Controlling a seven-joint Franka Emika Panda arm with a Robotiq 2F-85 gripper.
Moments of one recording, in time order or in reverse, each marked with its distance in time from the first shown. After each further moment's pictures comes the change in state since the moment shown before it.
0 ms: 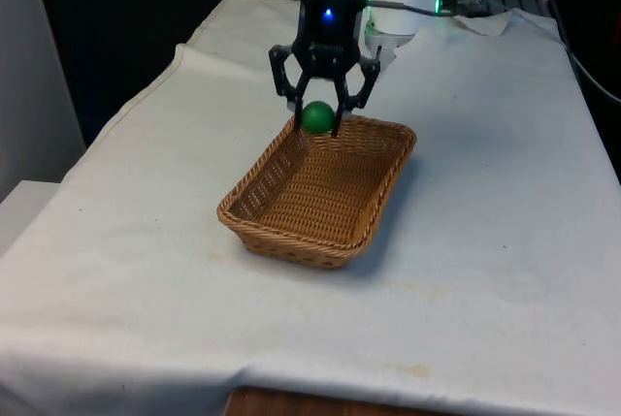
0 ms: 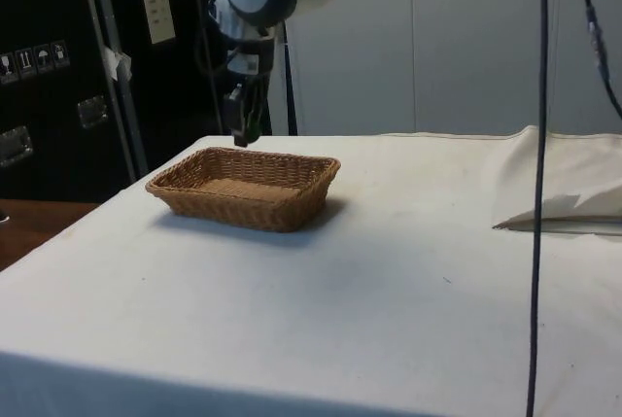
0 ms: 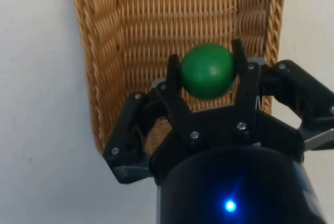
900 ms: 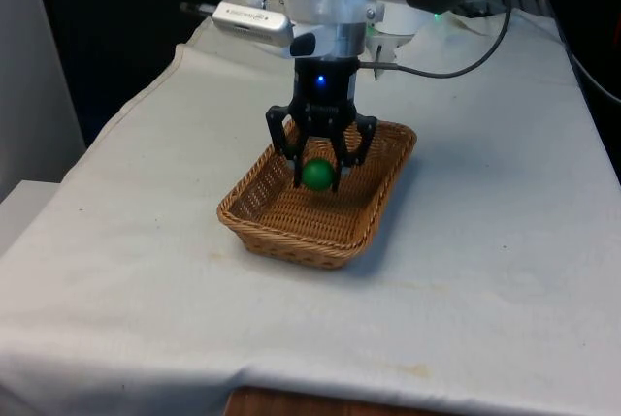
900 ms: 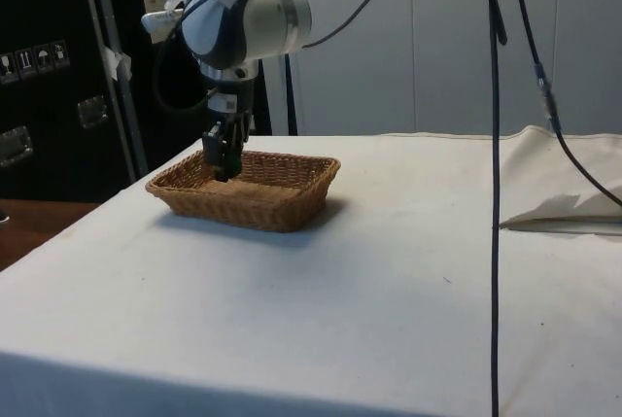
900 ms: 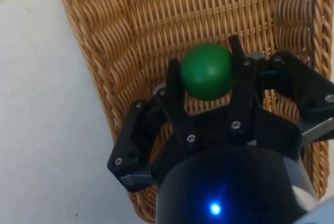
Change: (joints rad) arm -0.016 0.254 0.004 0.215 0.299 -0.052 -0.154
